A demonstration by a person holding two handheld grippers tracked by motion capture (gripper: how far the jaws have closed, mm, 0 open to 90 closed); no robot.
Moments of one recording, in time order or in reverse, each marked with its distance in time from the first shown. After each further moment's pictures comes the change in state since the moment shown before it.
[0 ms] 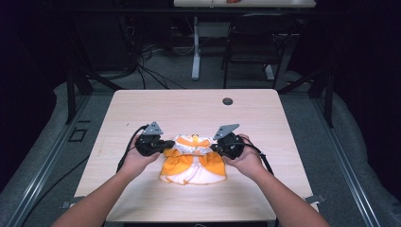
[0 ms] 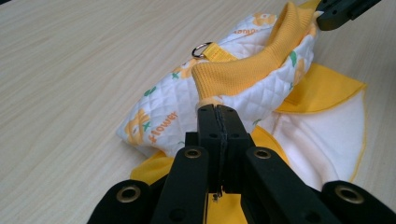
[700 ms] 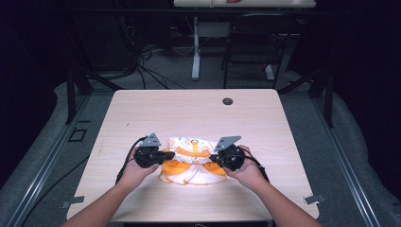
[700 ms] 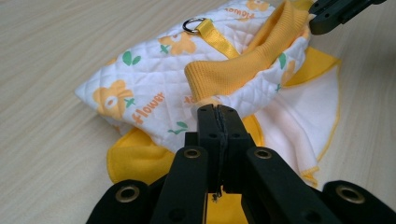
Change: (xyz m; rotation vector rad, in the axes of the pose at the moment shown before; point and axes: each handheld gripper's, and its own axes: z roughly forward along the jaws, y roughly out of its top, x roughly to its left) left arm -0.016 -0.035 0.003 -0.007 -0.061 -0.034; right arm 0.024 -0.026 0.005 -0.020 0.049 0.014
